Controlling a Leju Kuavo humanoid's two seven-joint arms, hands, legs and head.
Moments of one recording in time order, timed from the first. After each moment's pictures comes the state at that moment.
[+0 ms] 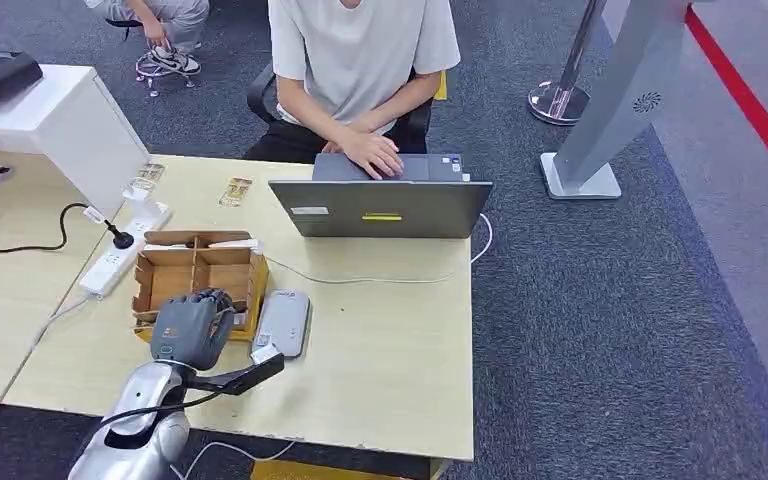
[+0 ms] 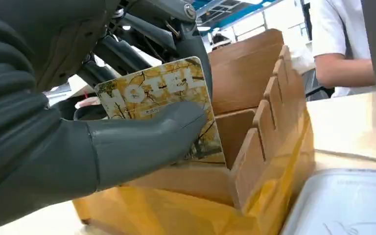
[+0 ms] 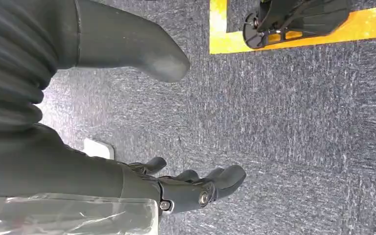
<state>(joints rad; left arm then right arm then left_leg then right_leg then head) -0.12 0.12 -0.20 -1.26 -1.28 0.46 -0.01 -0.08 0.25 -1.06 -0.20 1.23 -0.31 -0.04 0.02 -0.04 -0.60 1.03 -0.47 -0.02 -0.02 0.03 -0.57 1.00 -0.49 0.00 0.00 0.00</state>
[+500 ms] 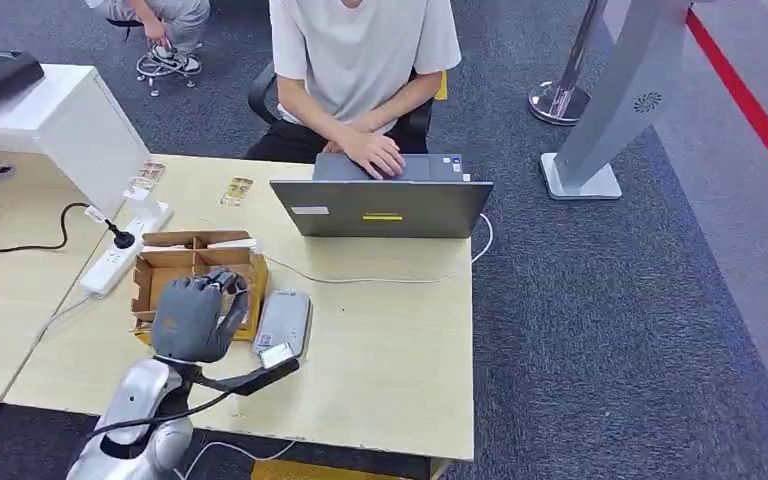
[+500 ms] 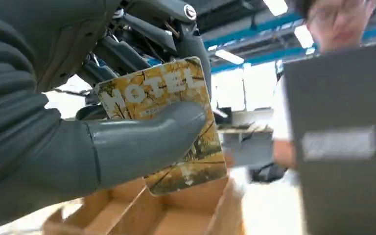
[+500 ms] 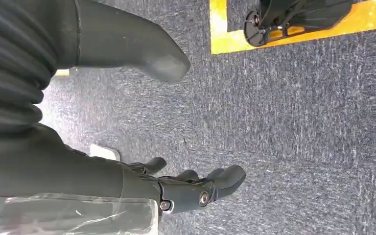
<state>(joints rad) -0.08 0.12 -0.28 -1.57 -1.25 0.47 -0.06 -0.08 0.25 -1.07 -0.20 1.20 -0.33 -0.02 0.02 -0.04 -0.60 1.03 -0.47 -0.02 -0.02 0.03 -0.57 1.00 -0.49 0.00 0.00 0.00</state>
